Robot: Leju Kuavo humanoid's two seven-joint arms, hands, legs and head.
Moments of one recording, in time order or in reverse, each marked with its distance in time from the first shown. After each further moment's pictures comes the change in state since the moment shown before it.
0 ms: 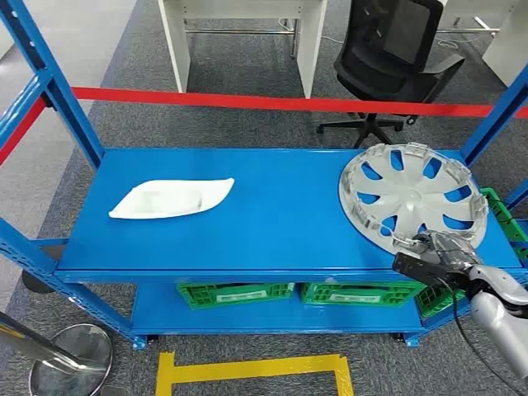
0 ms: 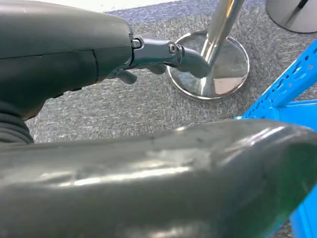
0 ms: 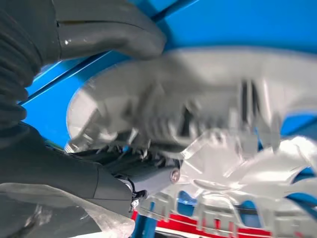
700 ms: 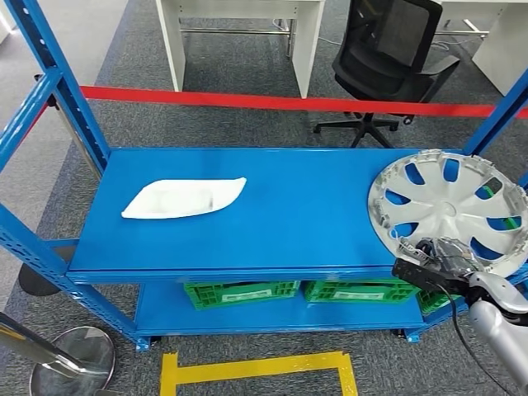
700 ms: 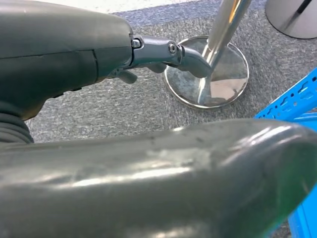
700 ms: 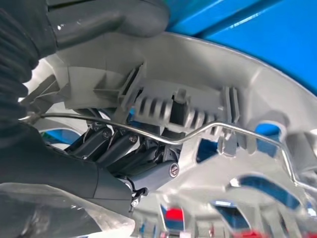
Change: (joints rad) left arm 0.008 0.011 0.006 0.003 0.018 -0.019 -0.031; right arm 0.047 -0.003 0.006 -0.006 0.018 -0.079 0.041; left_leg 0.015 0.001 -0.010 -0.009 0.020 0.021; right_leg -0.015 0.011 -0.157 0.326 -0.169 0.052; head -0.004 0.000
